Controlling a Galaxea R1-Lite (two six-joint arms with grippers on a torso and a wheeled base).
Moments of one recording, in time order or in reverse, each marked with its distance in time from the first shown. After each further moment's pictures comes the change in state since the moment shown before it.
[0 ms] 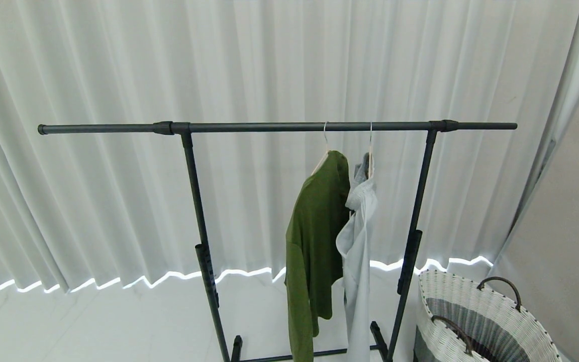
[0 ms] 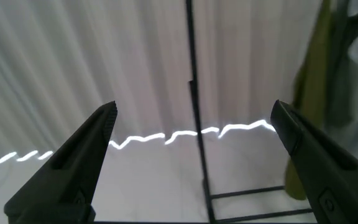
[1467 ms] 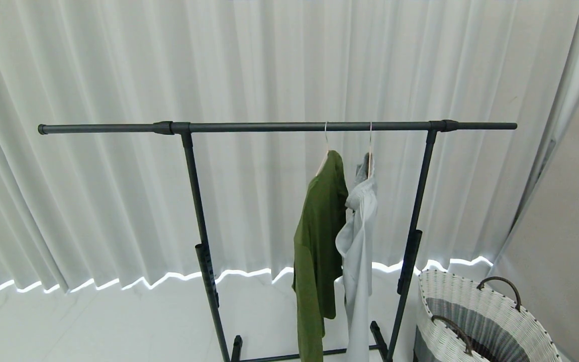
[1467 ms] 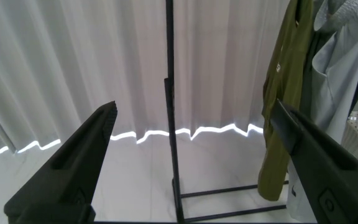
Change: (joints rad) left arm -0.046 -0.087 -0.004 0.087 -0.063 -0.146; right arm 0.001 -0.003 0.178 -0.350 0.261 0.003
